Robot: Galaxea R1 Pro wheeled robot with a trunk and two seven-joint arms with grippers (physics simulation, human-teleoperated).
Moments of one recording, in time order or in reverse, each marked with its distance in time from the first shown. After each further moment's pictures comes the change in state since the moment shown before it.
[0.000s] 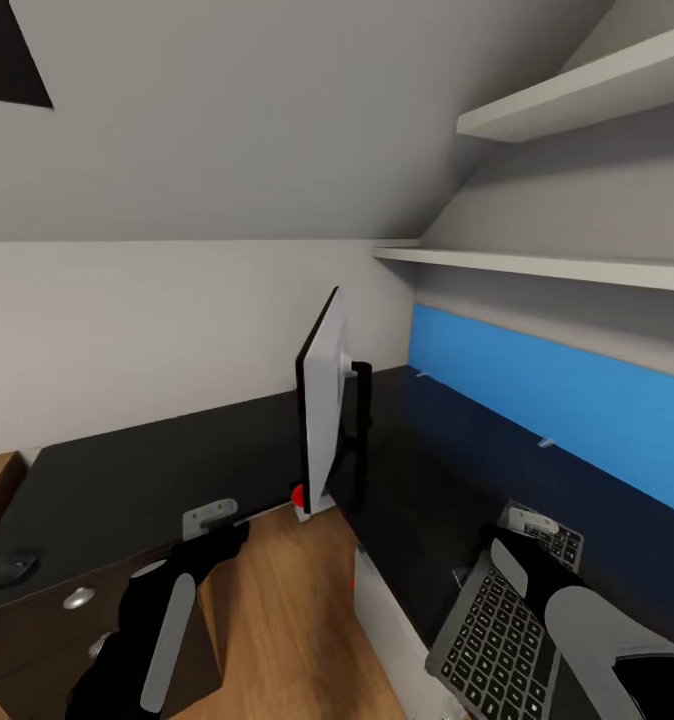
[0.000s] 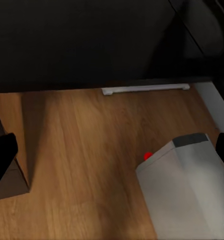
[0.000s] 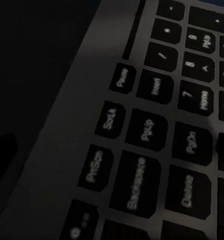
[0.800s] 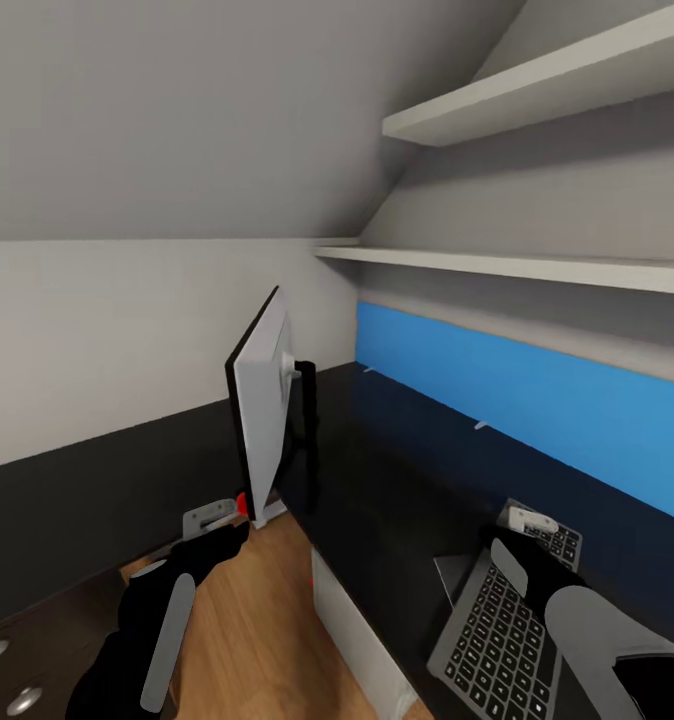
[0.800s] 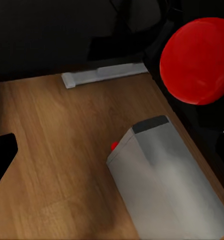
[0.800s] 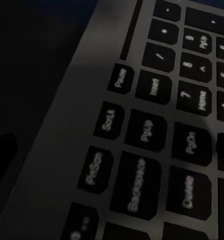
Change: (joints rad) left arm 0.000 0.000 0.000 0.000 0.000 -0.001 -0.001; right arm 0.000 0.000 -0.001 -0.004 0.002 -0.001 0.000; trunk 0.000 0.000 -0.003
